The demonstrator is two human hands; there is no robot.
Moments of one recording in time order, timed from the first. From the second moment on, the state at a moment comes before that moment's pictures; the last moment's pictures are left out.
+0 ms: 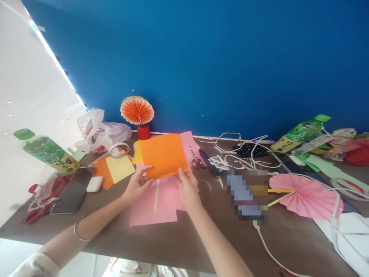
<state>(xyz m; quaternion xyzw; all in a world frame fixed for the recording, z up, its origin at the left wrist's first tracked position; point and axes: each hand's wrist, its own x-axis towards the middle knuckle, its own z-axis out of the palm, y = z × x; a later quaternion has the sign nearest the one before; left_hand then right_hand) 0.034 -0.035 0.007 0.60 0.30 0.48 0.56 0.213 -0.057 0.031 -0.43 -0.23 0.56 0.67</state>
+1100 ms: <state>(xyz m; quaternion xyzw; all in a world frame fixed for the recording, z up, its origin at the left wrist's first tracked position) 0.013 -0.007 0.009 0.59 0.45 0.44 0.50 0.293 -0.035 0.011 -0.75 -0.57 -0.05 0.32</state>
